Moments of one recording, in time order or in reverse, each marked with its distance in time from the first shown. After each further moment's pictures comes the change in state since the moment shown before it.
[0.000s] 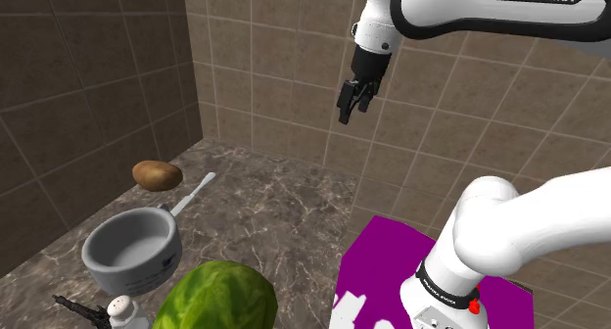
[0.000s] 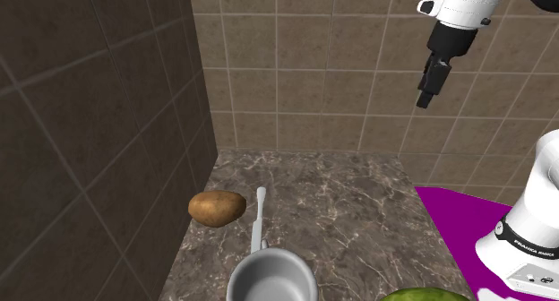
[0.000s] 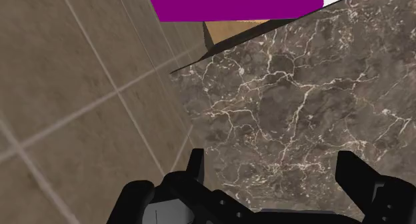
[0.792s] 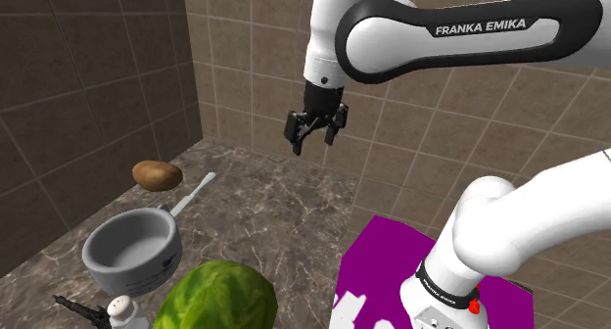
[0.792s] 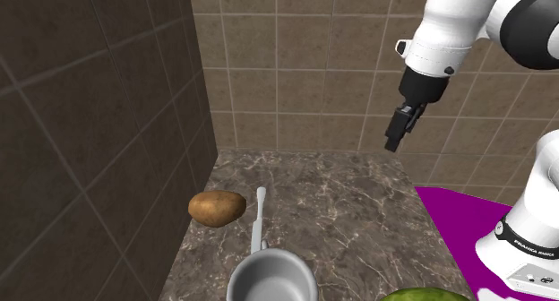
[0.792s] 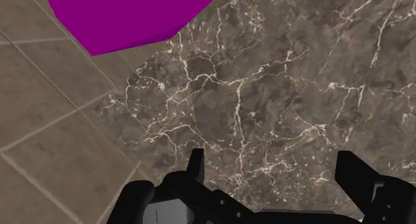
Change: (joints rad) arm -0.012 0.154 0.249 -0.022 0.132 0.148 0.461
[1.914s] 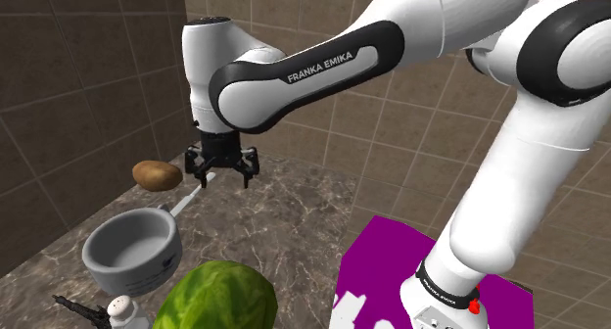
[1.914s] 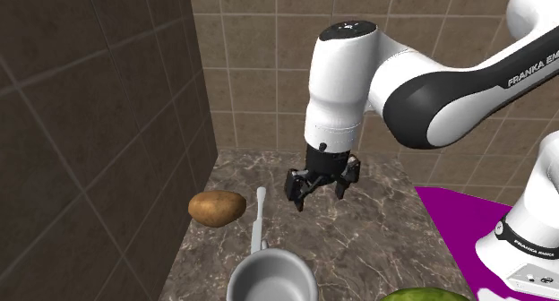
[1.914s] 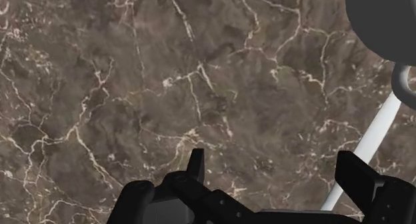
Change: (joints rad) arm -0.063 0.653 0.317 0.382 -0.157 0.195 0.843
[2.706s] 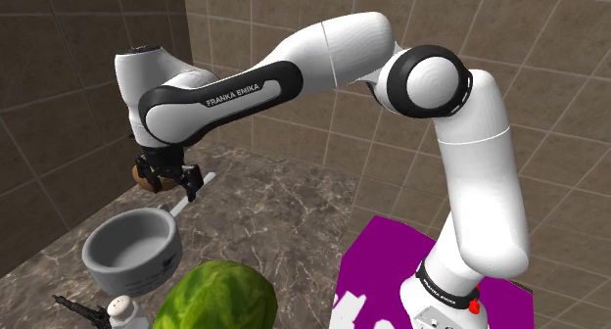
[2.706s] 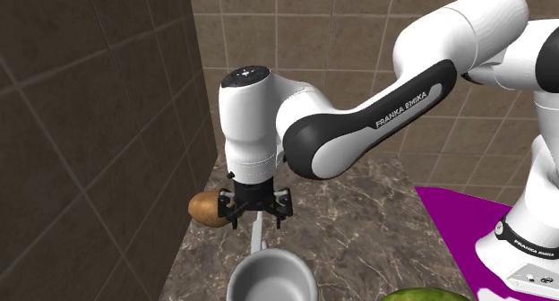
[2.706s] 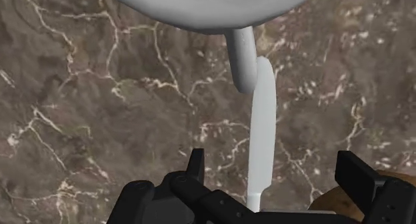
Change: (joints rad) arm 0.179 0.515 -0.084 0.524 -0.211 -0.076 0.433
